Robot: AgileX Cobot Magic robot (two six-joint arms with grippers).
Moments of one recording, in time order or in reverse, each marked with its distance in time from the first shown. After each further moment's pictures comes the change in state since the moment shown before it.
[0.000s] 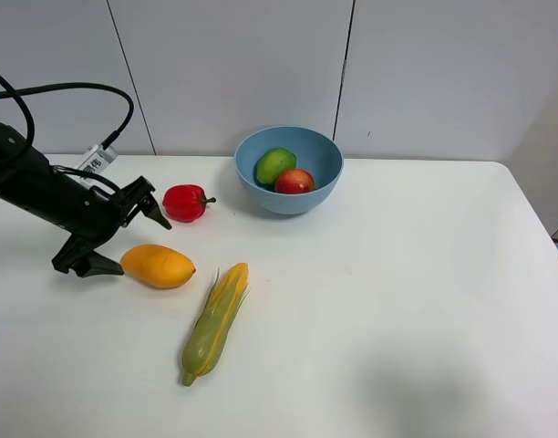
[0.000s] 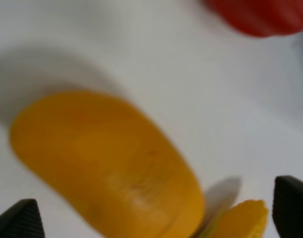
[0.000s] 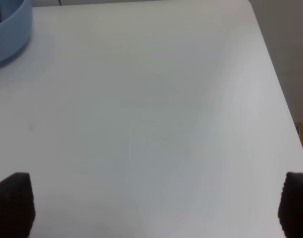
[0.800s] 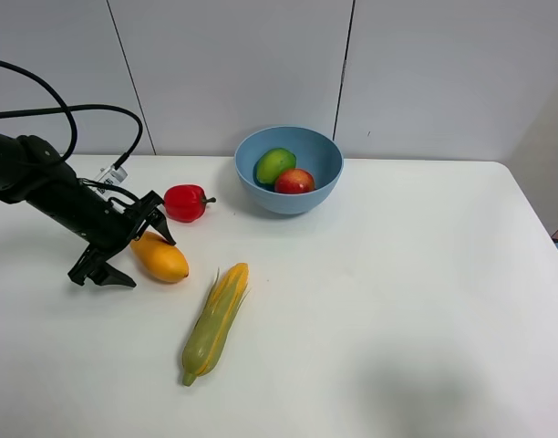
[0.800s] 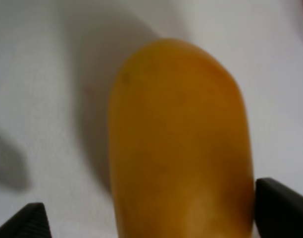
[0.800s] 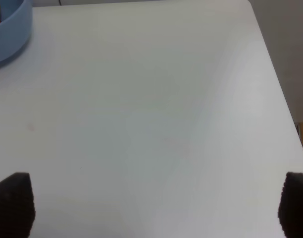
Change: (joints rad) left arm -0.008 0.169 -0.086 0.022 0.018 -0.133; right arm 0.000 0.000 0.000 0.000 0.000 0.000
